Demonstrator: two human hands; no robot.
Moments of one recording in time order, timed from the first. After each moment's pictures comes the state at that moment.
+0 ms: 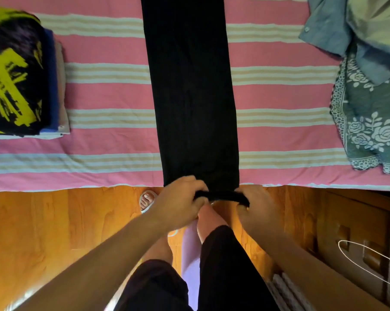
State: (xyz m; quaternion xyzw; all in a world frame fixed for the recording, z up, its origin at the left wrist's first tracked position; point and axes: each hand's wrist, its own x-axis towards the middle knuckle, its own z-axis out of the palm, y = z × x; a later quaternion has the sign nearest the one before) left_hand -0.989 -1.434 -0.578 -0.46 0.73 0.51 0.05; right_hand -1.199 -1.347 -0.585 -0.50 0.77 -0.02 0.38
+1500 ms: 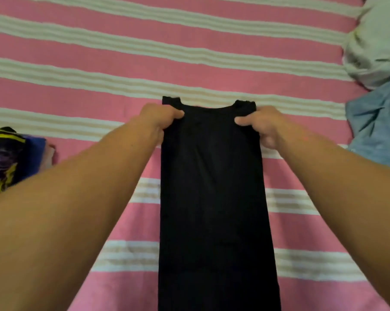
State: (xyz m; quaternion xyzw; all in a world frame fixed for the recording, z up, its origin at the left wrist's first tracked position) left_hand -1.002 -1.882 -0.685 -0.69 0.24 0.64 -0.25; right_hand -1.237 -1.861 -0.690 -0.27 0.73 -0.26 0.57
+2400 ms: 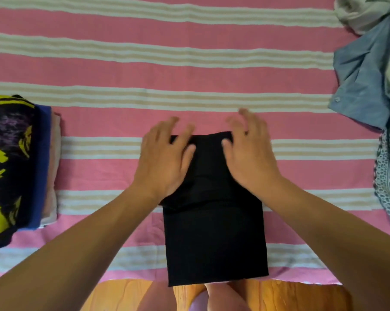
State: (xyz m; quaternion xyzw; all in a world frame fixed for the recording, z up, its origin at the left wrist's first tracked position) left_hand -0.984 -1.694 -0.677 -0.55 0.81 0.18 -0.08; right_hand -1.196 -1.674 -0.662 -0.66 0.72 -0.08 0.18
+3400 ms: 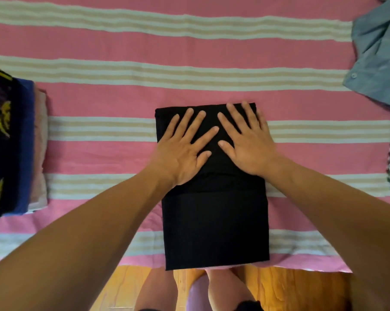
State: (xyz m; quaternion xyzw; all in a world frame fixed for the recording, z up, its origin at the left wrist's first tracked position) left_hand -1.007 -1.681 -0.747 -0.42 0.89 0.11 0.14; right_hand -1.233 -1.664 -0.747 -0.77 0.60 0.14 0.15
